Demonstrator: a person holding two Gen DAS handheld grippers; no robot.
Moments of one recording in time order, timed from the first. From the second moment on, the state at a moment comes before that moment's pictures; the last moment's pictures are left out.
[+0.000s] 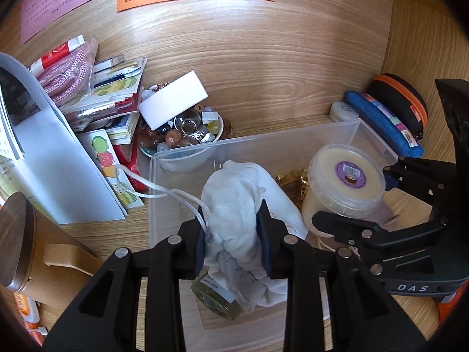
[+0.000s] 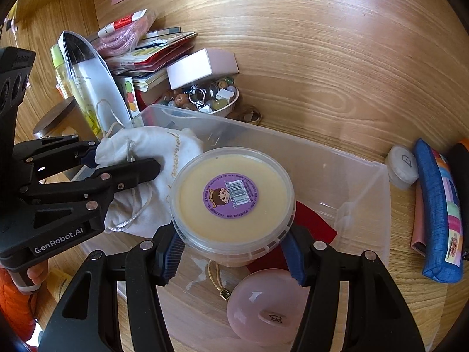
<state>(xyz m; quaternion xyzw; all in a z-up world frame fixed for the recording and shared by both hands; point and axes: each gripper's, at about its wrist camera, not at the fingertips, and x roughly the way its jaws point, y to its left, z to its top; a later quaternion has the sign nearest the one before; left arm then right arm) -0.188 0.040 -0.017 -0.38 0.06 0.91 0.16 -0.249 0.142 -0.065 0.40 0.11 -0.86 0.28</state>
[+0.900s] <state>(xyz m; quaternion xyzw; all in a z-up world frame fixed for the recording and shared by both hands) -0.183 0.022 -0.006 -0.36 0.03 0.92 0.16 -0.232 0.147 -0.048 0.37 0.14 -0.87 0.30</state>
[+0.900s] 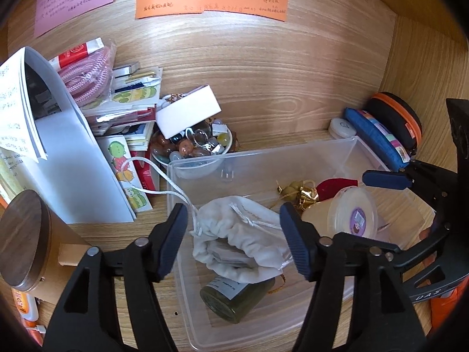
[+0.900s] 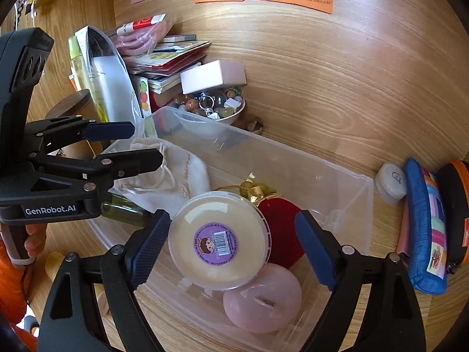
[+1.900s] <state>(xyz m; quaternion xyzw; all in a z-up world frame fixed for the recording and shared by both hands) -0.113 0.014 0.057 -0.28 0.05 0.96 0.08 -0.180 0.174 0.023 0.29 0.10 -0.91 0.28</state>
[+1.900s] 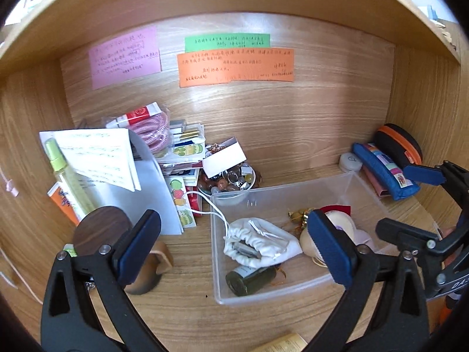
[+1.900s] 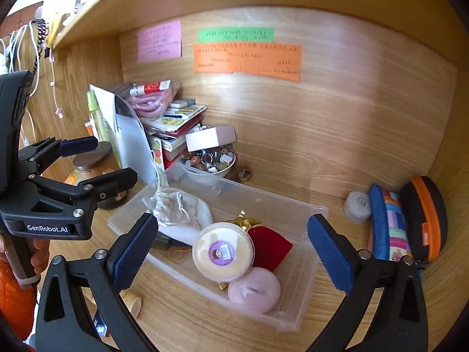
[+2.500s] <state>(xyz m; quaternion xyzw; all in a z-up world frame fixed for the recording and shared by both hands) -0.047 0.017 0.038 -0.29 0.07 0.95 0.07 -0.111 0.206 0.011 0.29 0.08 -0.92 0.25</state>
